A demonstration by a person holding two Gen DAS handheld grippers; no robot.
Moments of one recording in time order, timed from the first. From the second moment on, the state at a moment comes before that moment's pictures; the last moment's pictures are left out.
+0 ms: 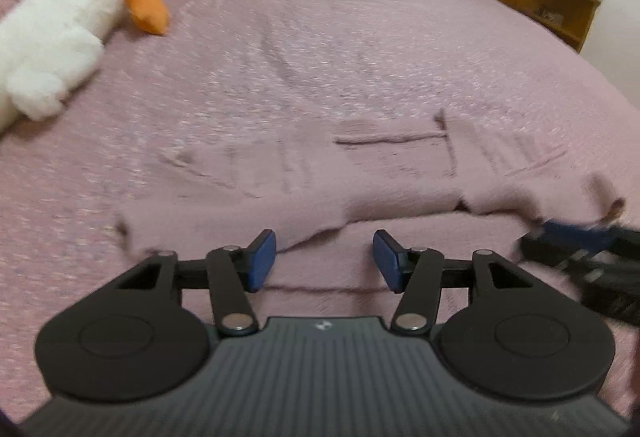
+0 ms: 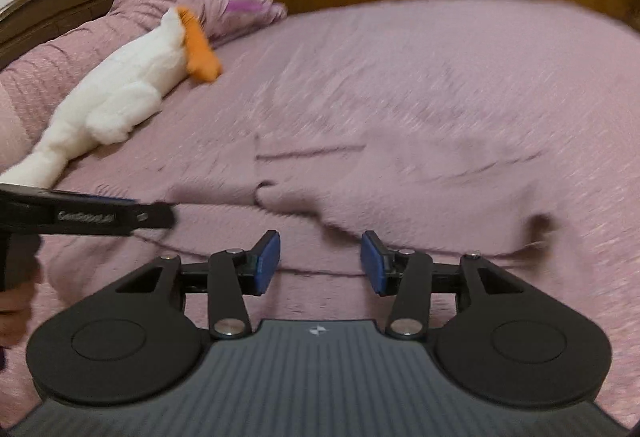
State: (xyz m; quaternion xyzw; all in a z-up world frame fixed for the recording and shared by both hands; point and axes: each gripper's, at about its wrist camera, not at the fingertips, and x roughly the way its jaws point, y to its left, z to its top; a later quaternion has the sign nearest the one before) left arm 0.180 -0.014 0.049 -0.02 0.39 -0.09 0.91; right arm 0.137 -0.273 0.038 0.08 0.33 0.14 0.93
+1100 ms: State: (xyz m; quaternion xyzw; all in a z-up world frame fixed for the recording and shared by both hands) left arm 0.203 -0.015 0.046 0.14 0.42 -0.13 0.88; right arm 0.134 -0.302 0.052 -0.10 0.35 0.15 0.92
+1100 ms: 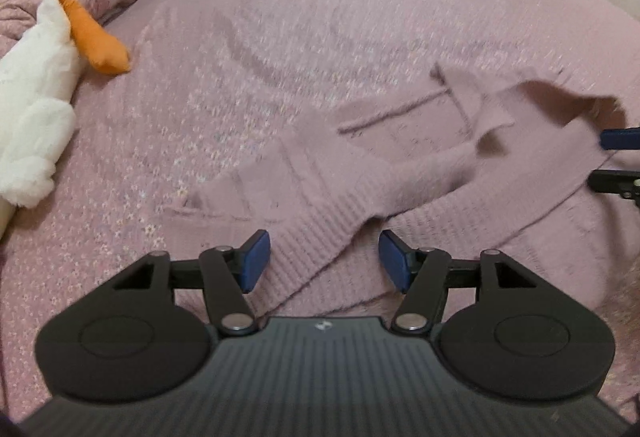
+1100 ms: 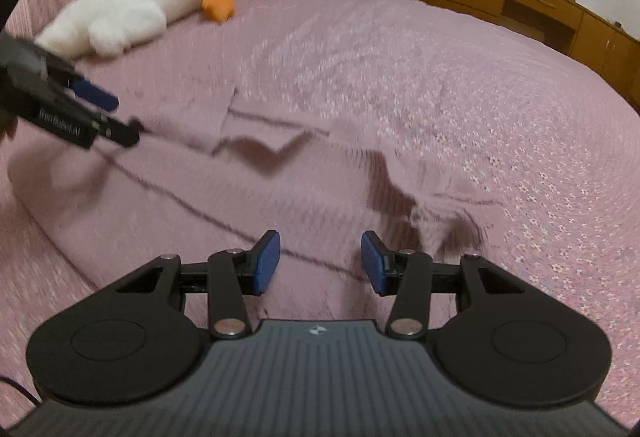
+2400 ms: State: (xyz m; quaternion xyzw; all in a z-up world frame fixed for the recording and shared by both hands) left arm 0.222 0.077 0.040 0.07 0.42 -0.04 0.90; right arm 0.179 -0.392 0.046 0.04 0.34 0.04 0.94
